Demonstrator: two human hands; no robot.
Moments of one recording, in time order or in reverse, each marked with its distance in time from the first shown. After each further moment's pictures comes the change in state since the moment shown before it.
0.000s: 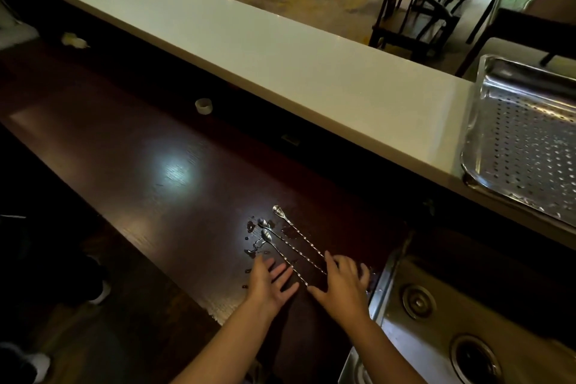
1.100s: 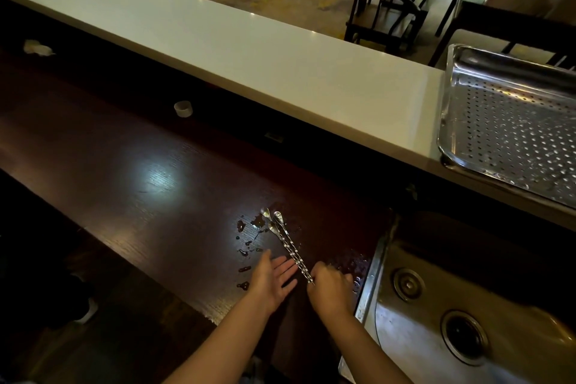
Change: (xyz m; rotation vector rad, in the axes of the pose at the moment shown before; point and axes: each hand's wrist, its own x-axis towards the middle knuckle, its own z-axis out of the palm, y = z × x) left_hand 0.004 -0.006 0.002 0.245 -0.145 -0.058; right_hand -0.012 -0.027 -0.001 0.035 -0.059 0.189
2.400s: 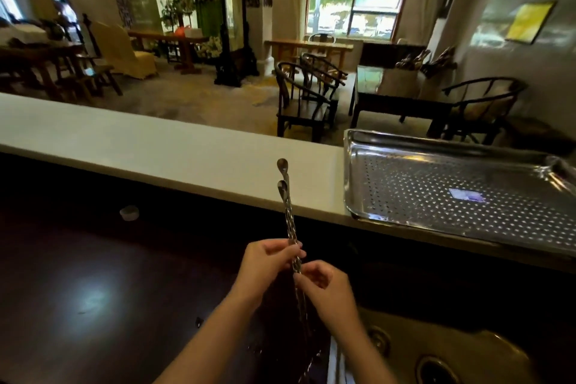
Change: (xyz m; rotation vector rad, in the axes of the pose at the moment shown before) left_hand -0.105 0.071 0.115 0.698 -0.490 0.790; right_hand -0.045 0.005 -0.160 1.121 0.346 -0.149
